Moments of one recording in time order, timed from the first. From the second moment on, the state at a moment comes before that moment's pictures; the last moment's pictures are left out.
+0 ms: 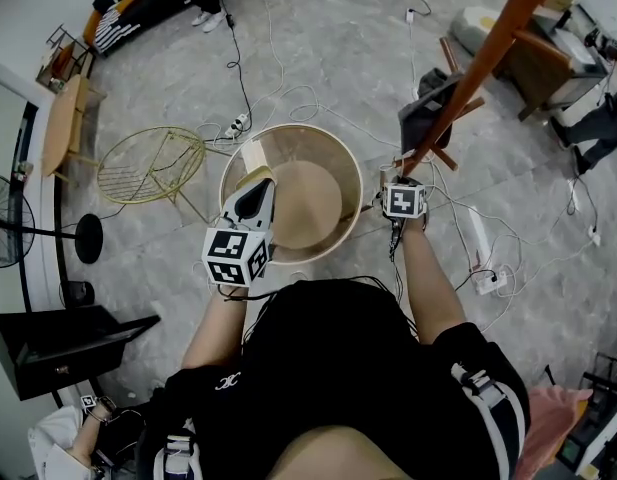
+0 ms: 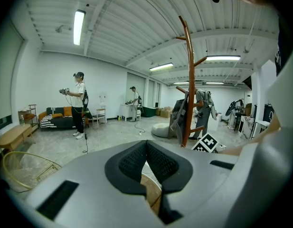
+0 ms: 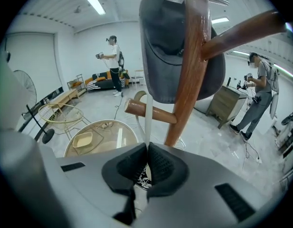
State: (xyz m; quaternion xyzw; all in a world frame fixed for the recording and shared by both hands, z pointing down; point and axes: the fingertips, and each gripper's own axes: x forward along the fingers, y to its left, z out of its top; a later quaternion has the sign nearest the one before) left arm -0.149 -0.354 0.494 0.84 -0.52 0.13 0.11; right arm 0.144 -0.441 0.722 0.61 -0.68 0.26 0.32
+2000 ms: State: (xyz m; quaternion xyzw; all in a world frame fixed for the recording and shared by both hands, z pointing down) left arm -0.099 -0.340 0.473 0.88 -0.45 0.08 0.10; right arm 0.120 -0.359 0.475 0.65 -0.75 0.10 0.04
